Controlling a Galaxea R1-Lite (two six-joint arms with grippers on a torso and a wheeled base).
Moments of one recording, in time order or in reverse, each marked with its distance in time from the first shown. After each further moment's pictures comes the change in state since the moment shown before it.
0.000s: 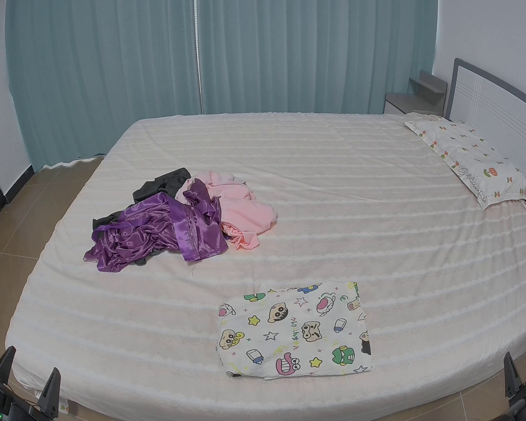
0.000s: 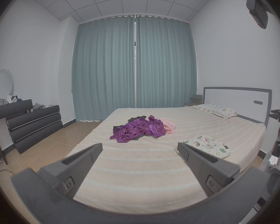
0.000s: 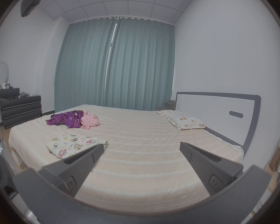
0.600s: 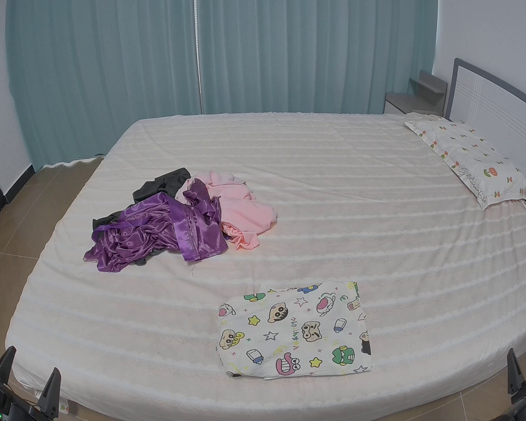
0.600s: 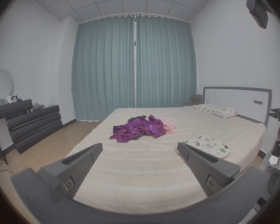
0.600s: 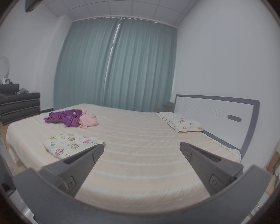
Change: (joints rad) left arm 0.000 0.003 0.000 0.000 -0.001 0.000; right arm 0.002 0.001 0.006 -0.050 -0.011 0.014
